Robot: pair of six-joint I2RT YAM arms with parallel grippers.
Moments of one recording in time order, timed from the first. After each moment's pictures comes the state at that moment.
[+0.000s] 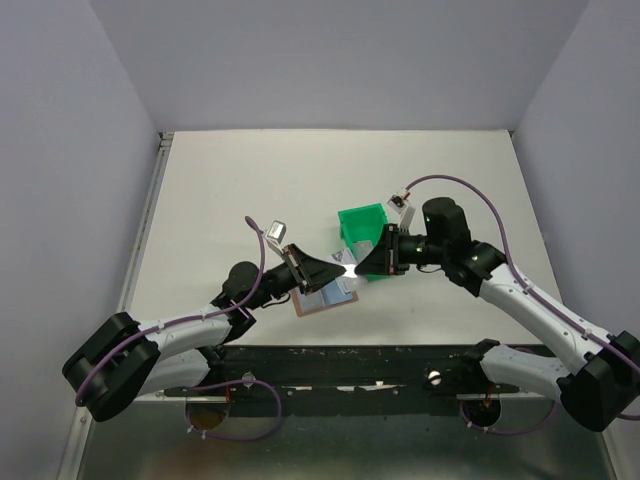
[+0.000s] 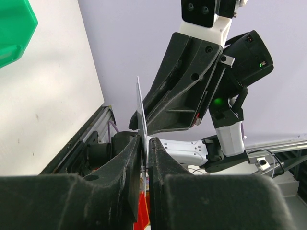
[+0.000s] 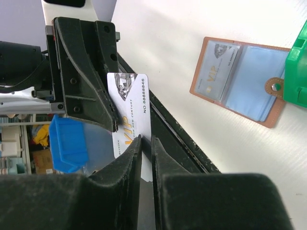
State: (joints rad) left arm -0.77 1.13 0.26 0.98 0.30 -1.47; right arm 0.58 1.08 0.83 -0.29 -0.63 0.65
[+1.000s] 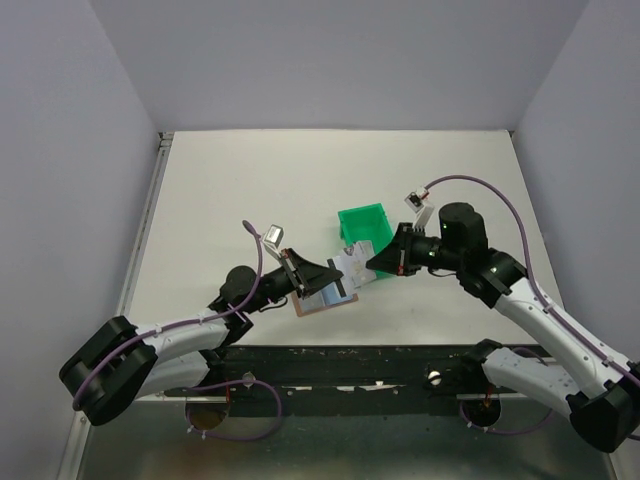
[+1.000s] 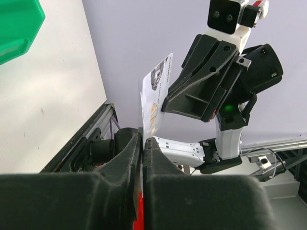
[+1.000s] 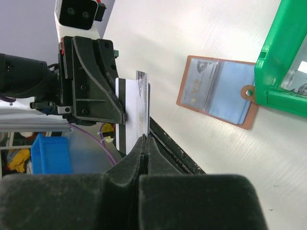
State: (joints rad) left arm -0.77 1.10 0.22 0.99 0.30 -1.47; right arm 0.58 0.96 0.83 -0.35 -0.50 0.63
